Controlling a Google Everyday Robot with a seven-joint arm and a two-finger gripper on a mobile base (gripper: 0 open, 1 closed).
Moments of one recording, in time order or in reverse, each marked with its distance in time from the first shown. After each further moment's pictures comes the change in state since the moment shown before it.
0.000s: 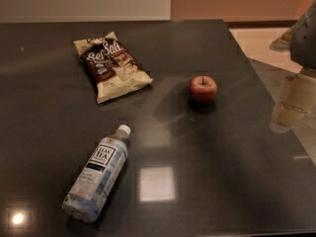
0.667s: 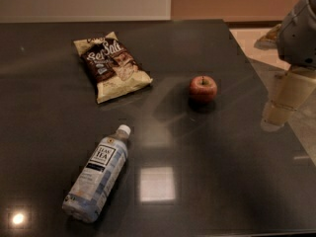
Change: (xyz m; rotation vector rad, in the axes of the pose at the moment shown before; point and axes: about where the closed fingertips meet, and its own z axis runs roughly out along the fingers) arm -0.022 0.002 0.004 -0.026 -0.045 -0.088
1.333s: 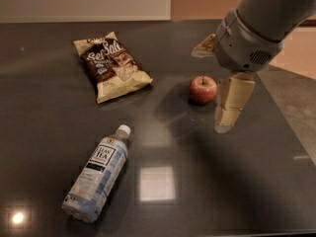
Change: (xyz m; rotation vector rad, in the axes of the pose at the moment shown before) arm -0.086 0.009 0.044 -0.118 -0.144 -0.279
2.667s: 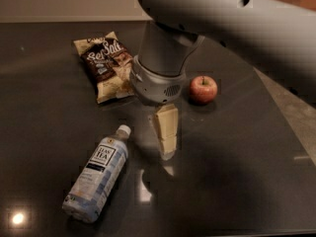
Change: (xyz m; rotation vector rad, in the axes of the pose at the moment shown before) arm -0.106 0.024 0.106 -0.226 -0.022 -0.425
